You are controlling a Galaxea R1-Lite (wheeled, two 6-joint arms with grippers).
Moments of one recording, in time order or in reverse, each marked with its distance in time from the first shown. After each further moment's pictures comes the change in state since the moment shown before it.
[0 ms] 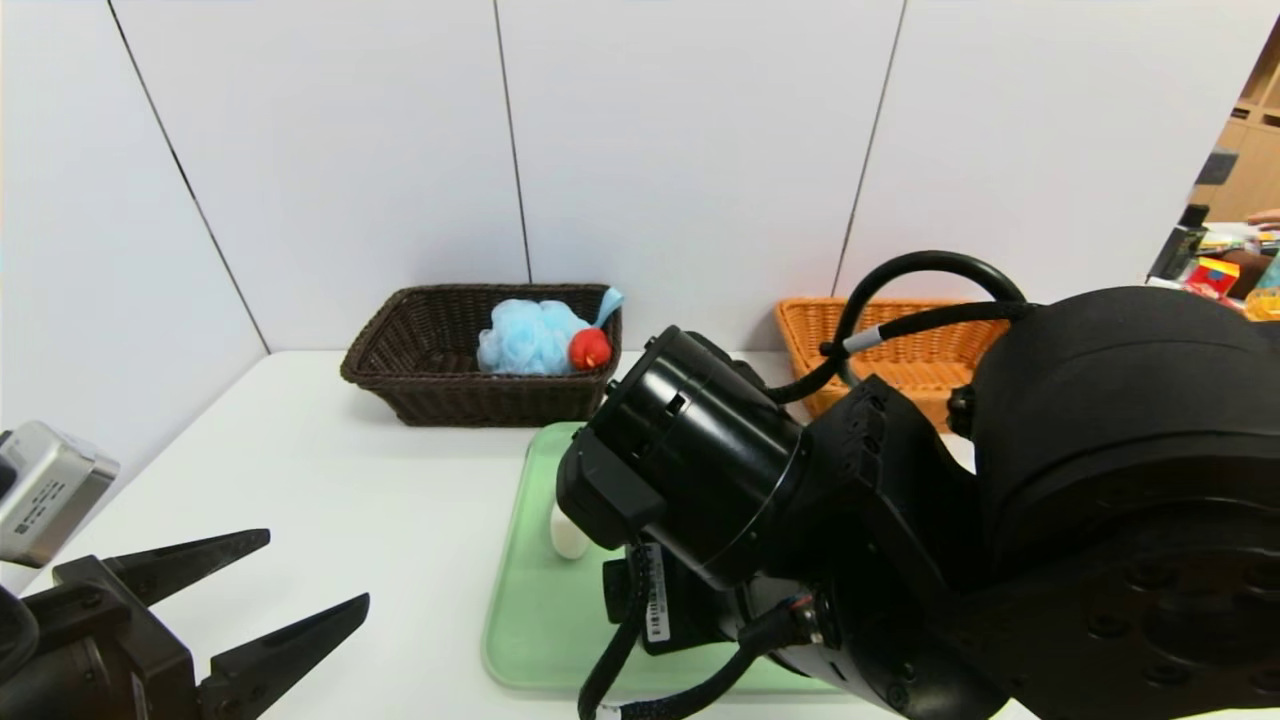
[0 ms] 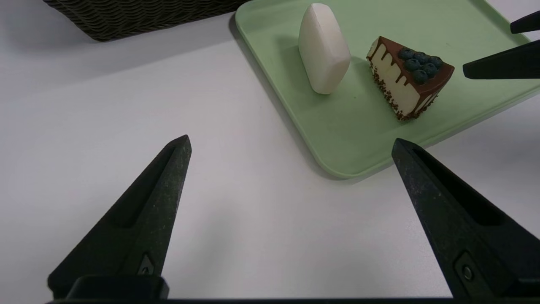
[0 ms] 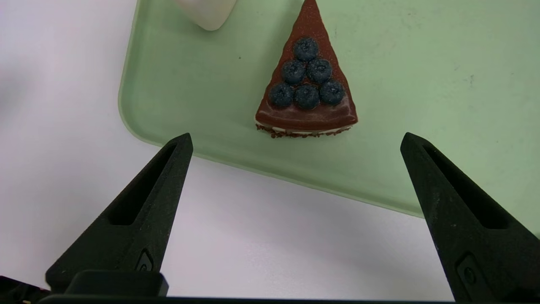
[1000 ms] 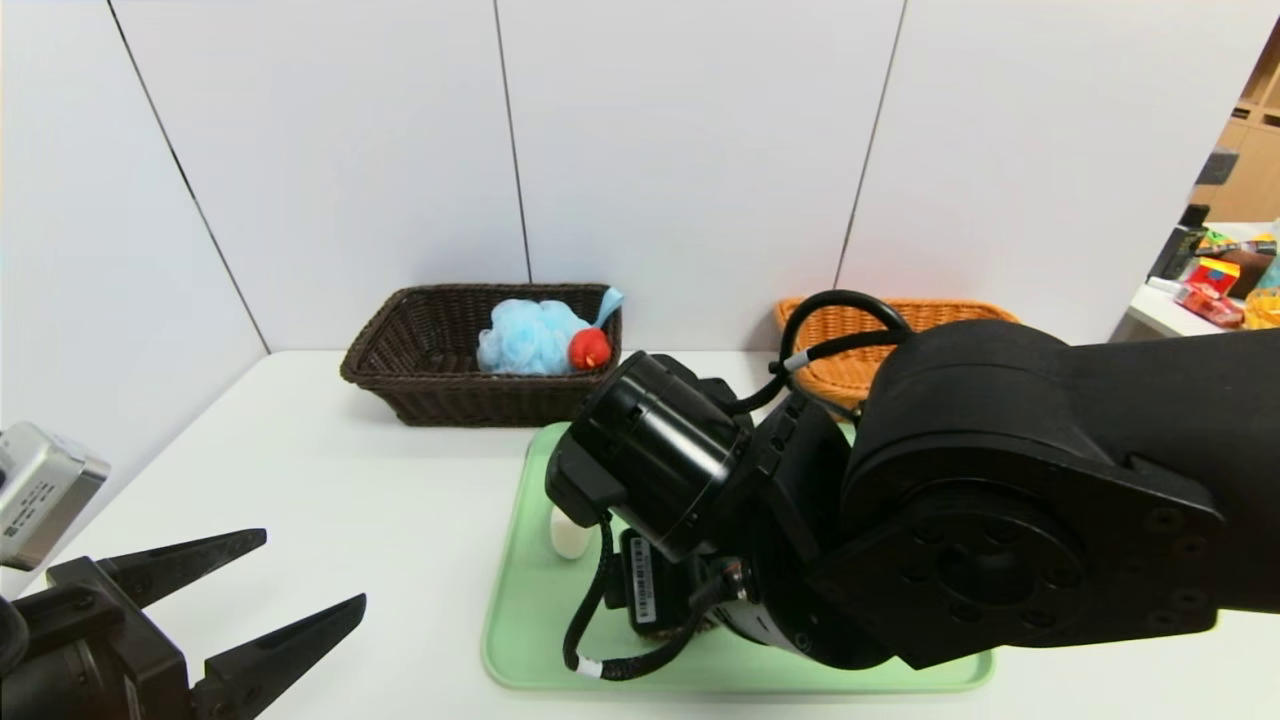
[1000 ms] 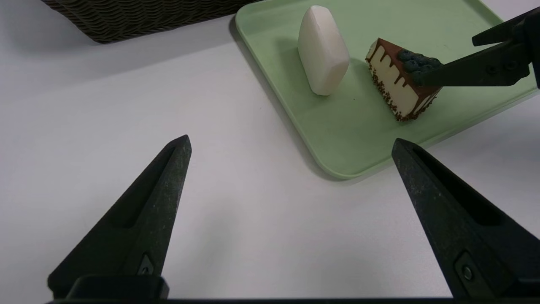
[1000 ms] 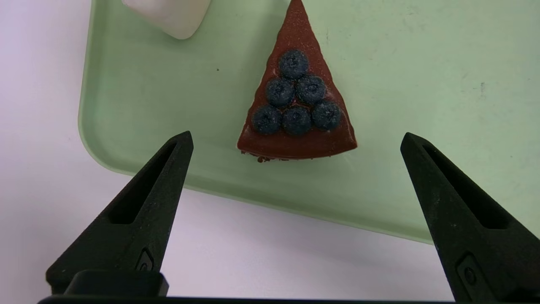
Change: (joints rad) left arm 0.000 -0.010 0.001 0.000 0.000 0.000; right arm -0.051 0.083 -0.013 -0.012 0.016 -0.010
